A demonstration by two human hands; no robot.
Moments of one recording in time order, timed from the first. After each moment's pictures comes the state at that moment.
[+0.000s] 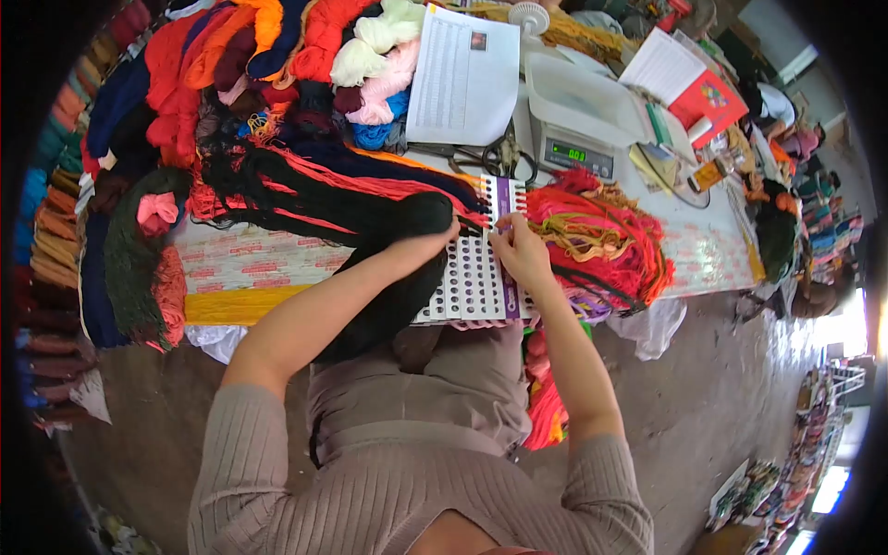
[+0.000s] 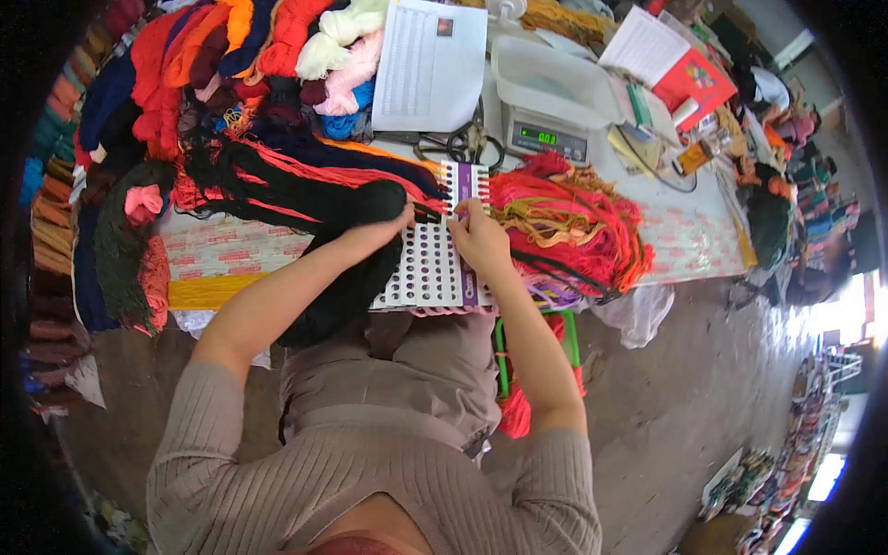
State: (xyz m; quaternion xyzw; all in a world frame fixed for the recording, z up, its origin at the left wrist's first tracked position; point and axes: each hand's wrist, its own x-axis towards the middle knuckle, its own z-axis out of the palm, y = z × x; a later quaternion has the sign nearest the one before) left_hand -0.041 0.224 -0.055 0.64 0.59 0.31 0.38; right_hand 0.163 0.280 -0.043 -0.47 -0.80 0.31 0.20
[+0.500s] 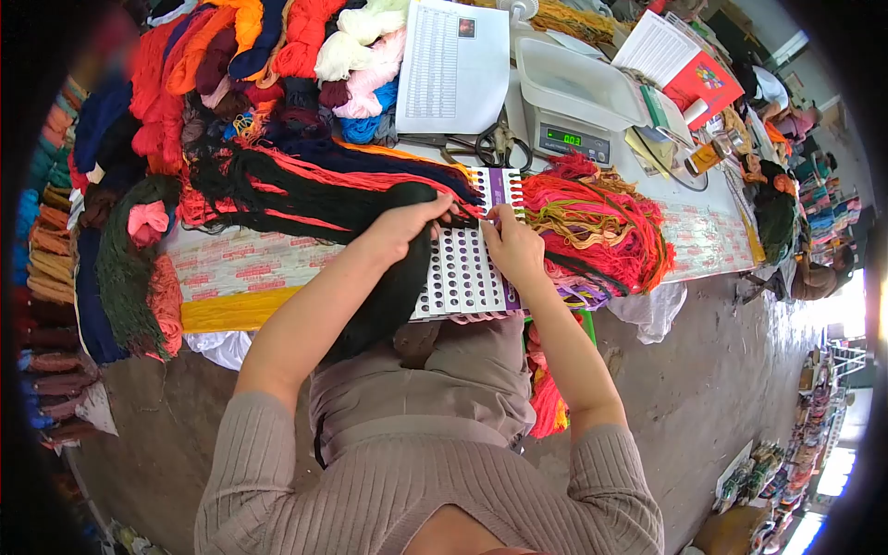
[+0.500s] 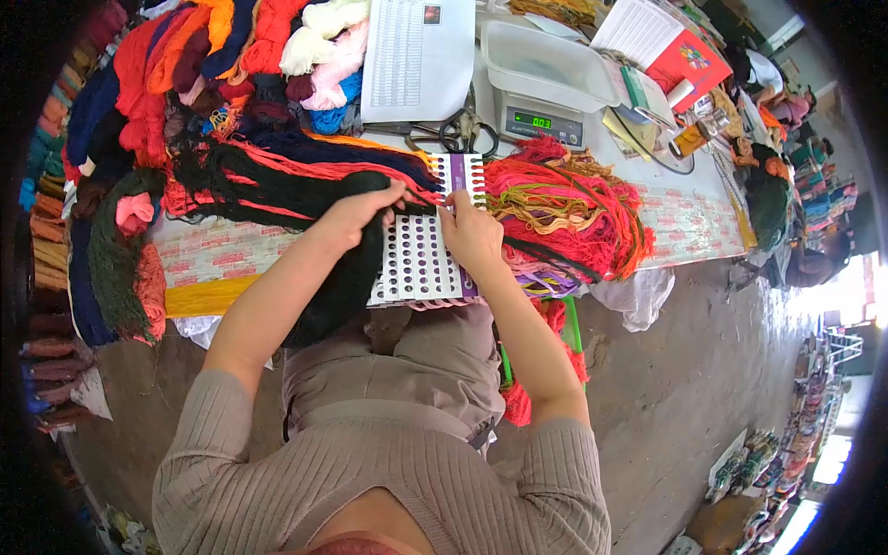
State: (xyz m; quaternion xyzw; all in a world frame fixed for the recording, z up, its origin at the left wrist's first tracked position) left_hand -0.046 0.229 -0.032 0.27 0.50 0.47 0.67; right_hand 0.151 0.270 -0.050 -0.50 -0.83 0.16 0.18
